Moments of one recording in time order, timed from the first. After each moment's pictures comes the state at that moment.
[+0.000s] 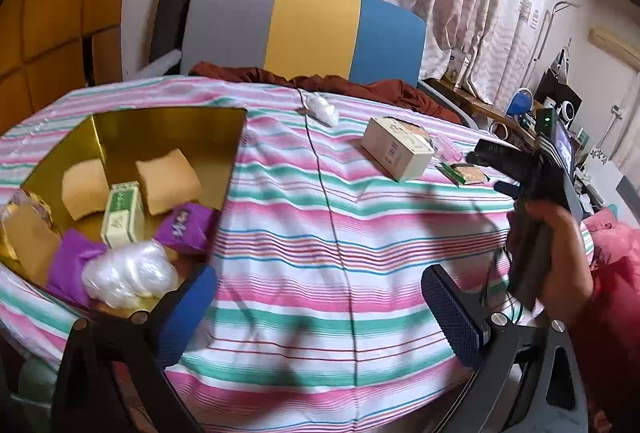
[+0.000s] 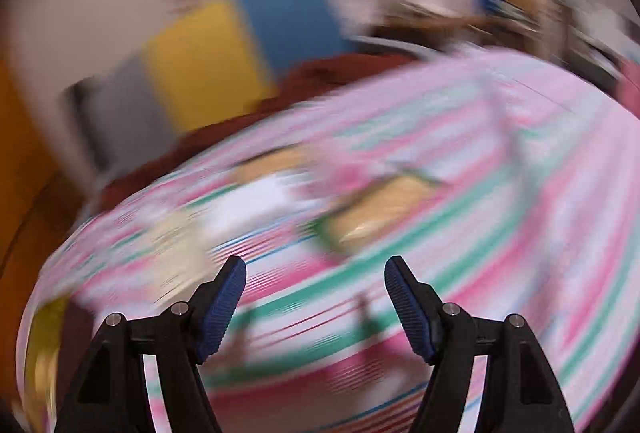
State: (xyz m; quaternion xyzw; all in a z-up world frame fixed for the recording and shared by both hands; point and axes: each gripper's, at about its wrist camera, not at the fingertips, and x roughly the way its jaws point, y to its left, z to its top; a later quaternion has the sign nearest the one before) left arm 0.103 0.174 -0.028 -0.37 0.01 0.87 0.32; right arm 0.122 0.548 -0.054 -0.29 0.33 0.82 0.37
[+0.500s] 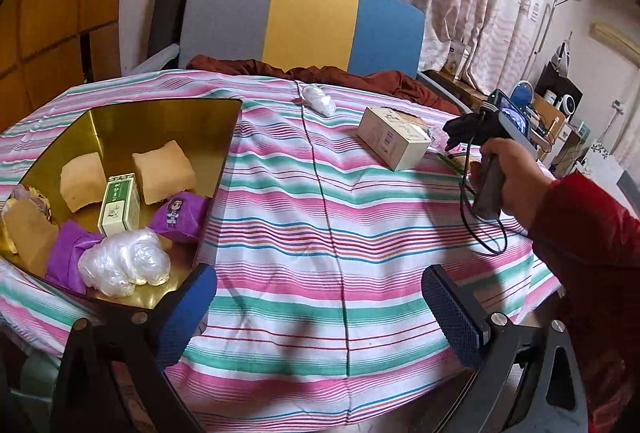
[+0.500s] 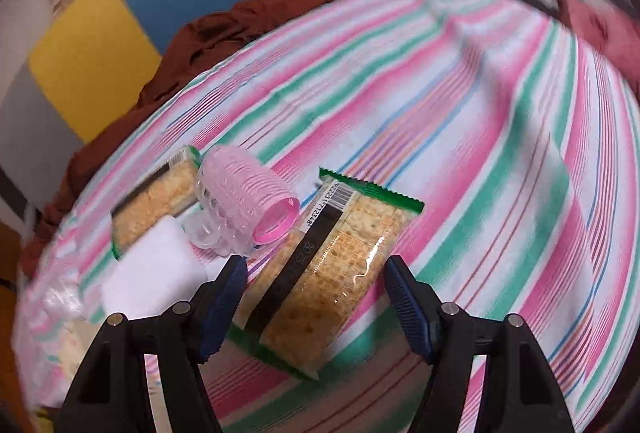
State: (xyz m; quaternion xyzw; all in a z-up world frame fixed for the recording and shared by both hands) left arm 0.108 0.177 -0.027 -0.38 0.02 0.87 0.32; right arm 0.045 0.602 -0.083 -0.39 0.32 0.76 0.41
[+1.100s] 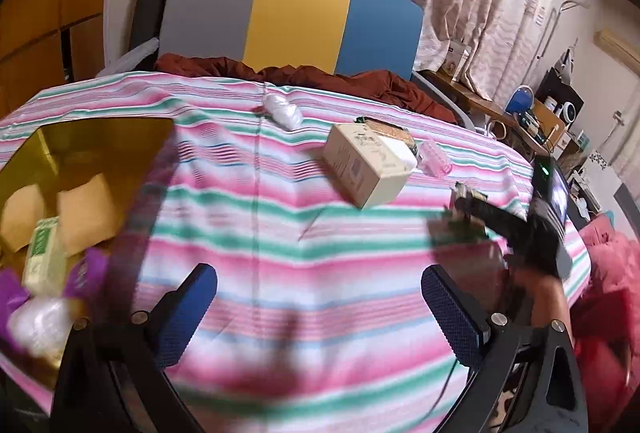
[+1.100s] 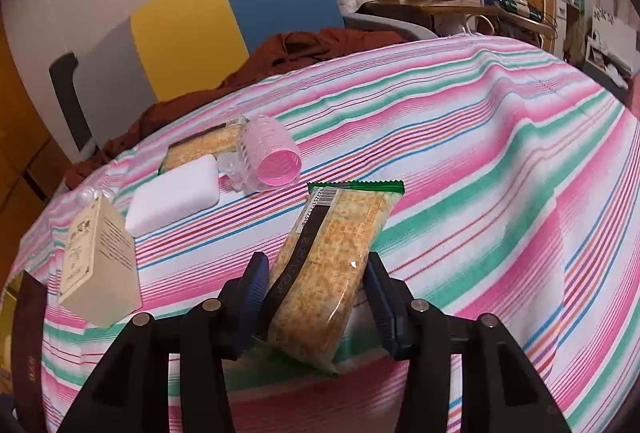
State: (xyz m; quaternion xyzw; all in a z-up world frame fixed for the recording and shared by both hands) left arm 0.062 0.278 -0.023 -0.40 0.01 0.86 0.33; right arm 0.119 0.574 -0.089 -0.33 0.26 0.86 0.30
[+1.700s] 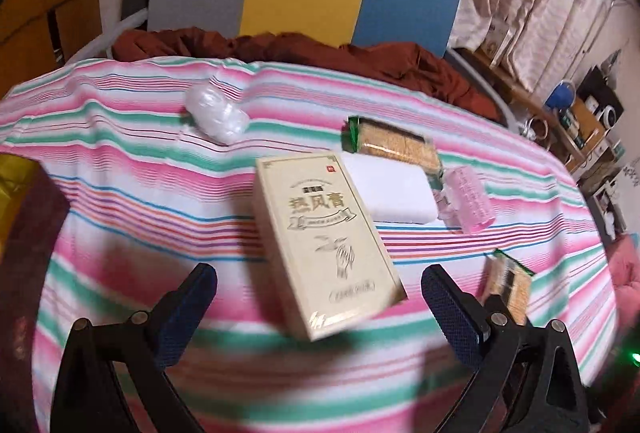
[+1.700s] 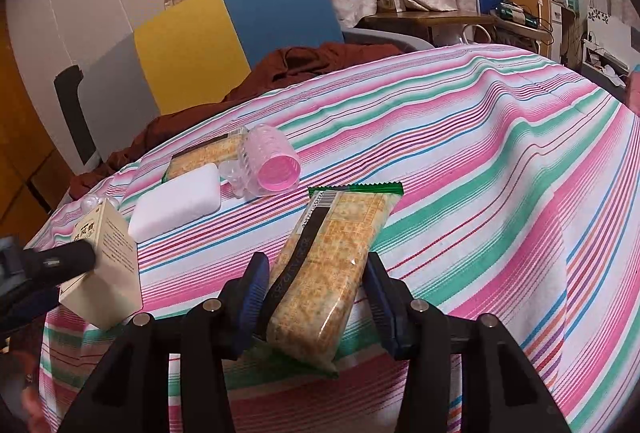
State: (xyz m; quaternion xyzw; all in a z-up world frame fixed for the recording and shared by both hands) left arm -0.025 0.431 -0.057 -0.46 0.03 0.85 0.26; right arm 0.120 0.573 -0.093 -0.30 0.25 0.87 0.30
